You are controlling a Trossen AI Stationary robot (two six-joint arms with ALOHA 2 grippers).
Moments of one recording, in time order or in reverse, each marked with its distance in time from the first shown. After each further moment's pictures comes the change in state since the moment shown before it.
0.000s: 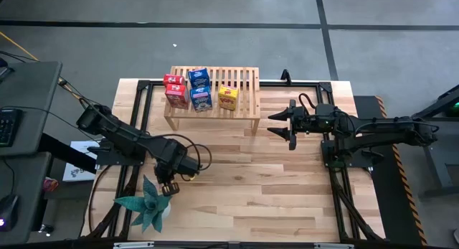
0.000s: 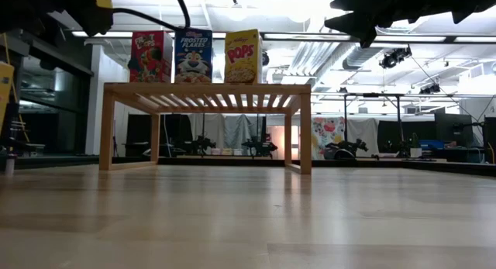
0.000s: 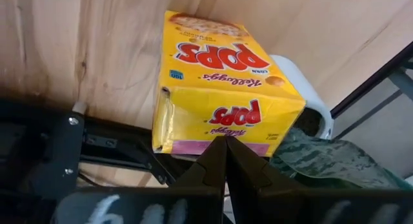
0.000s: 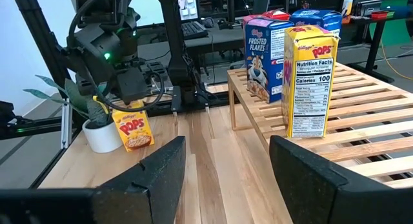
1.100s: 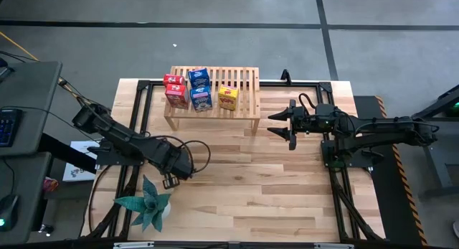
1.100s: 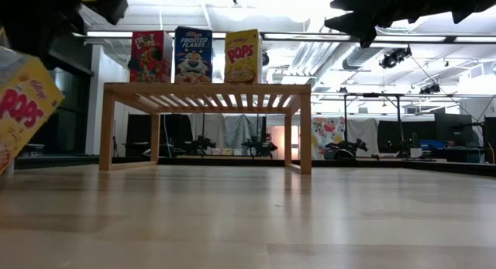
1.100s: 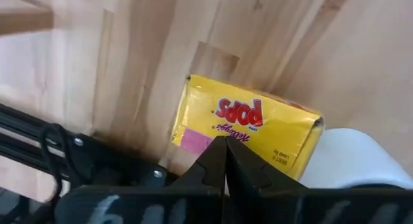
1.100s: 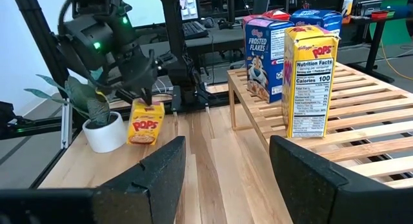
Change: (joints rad) left arm -0.059 -0.054 -0.004 -0.013 -0.402 -0.045; right arm 0.000 0.000 0.000 0.000 0.000 0.000
